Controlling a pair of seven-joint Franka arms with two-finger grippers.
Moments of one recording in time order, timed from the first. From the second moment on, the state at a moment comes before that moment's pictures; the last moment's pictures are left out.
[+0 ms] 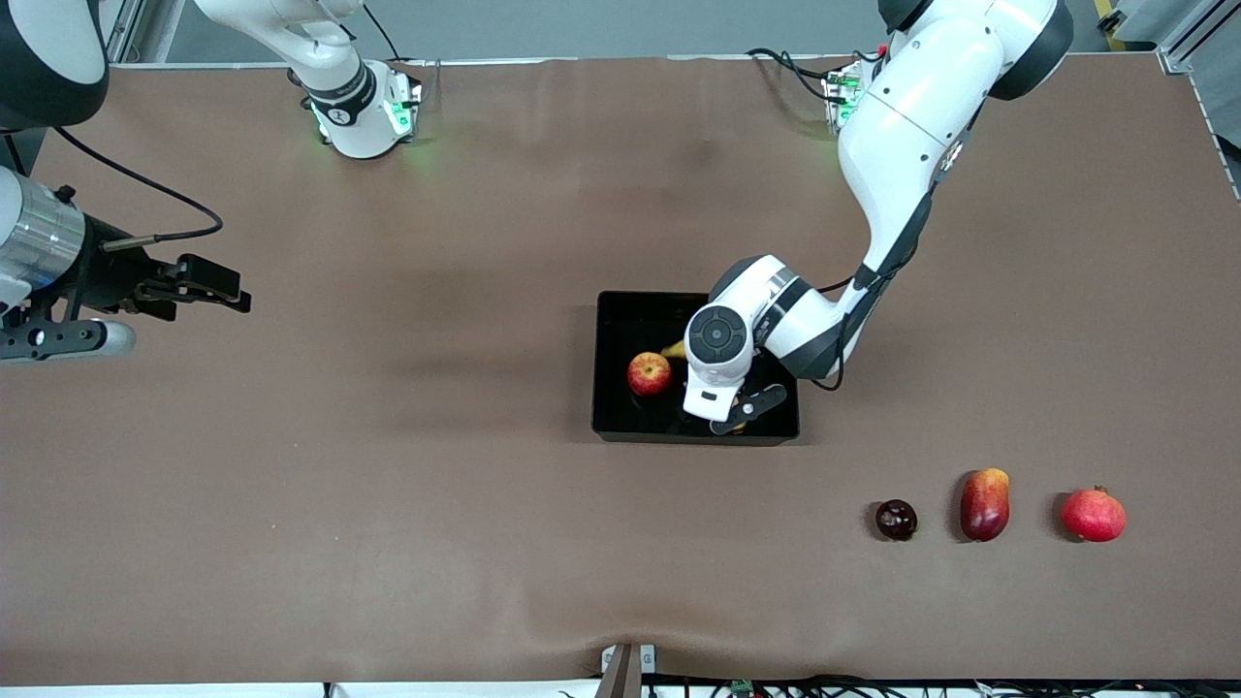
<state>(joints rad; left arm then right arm) -0.35 0.81 -0.32 -1.54 0.33 2.10 -1.26 0.09 0.18 -0.04 -1.41 0.16 1.51 0.02</state>
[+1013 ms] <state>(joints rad) -0.35 0.60 -0.33 -1.49 0.33 1.84 -1.22 0.10 0.18 -0.04 -1.41 0.16 1.51 0.02</state>
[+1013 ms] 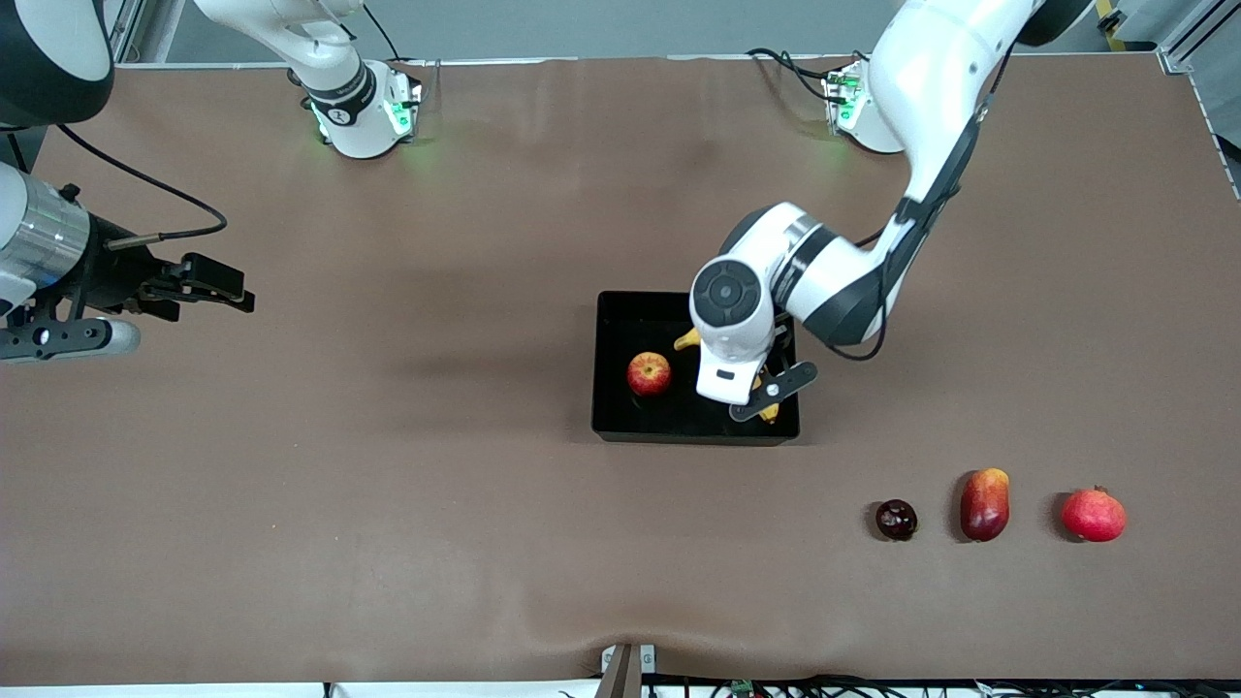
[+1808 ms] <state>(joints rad) 0.02 0.42 -0.32 -1.51 0.31 1.65 -0.55 0.10 0.18 -0.04 -1.40 0.16 1.51 0.02</state>
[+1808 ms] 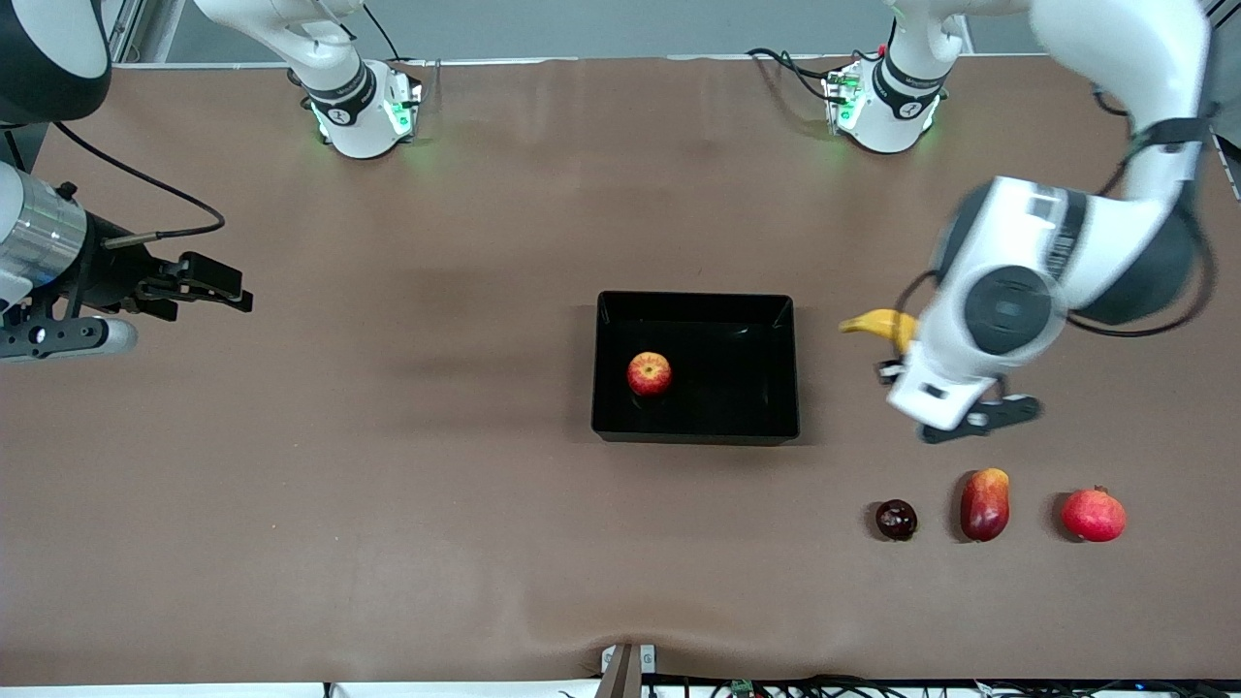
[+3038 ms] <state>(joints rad) 0.51 0.63 -0.34 -1.81 0.31 2.33 -0.34 0.11 0.18 -0.04 -1.41 0.16 1.51 0.02</state>
